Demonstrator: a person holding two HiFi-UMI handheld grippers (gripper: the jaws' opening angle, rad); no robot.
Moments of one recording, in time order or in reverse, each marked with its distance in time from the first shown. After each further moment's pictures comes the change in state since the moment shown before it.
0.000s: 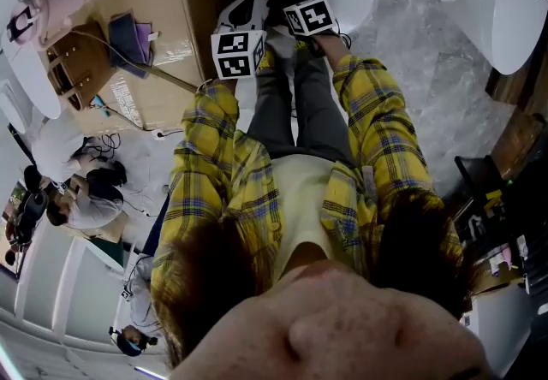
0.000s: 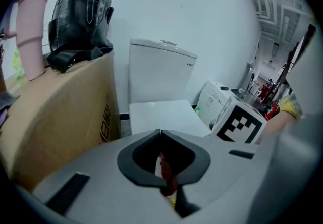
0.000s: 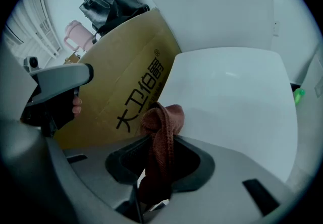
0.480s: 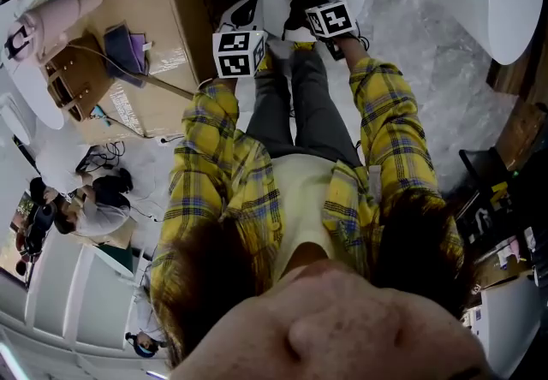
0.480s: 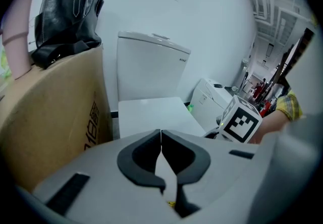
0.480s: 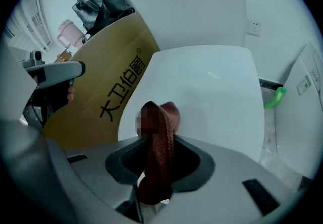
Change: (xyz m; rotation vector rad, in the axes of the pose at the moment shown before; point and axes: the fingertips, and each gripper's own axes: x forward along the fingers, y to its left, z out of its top) left arm 0.017 -0.026 -0.002 0.020 0.041 -0.076; right arm -0.037 -0.071 -0.033 0.013 0.031 -0.119
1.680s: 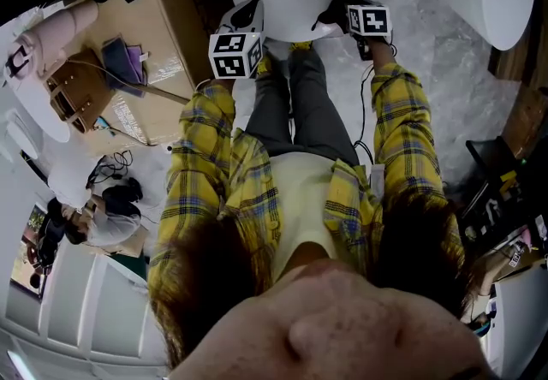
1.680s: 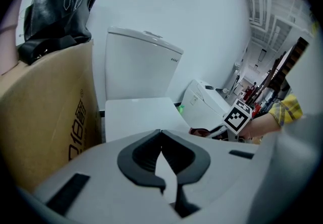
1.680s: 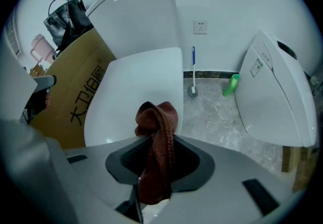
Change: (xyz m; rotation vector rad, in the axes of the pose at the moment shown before) left arm 0.010 -0.026 0.005 -0.008 0.007 -0.111; right arm -0.067 -0.125 -0.047 0.208 -0.048 -0.261
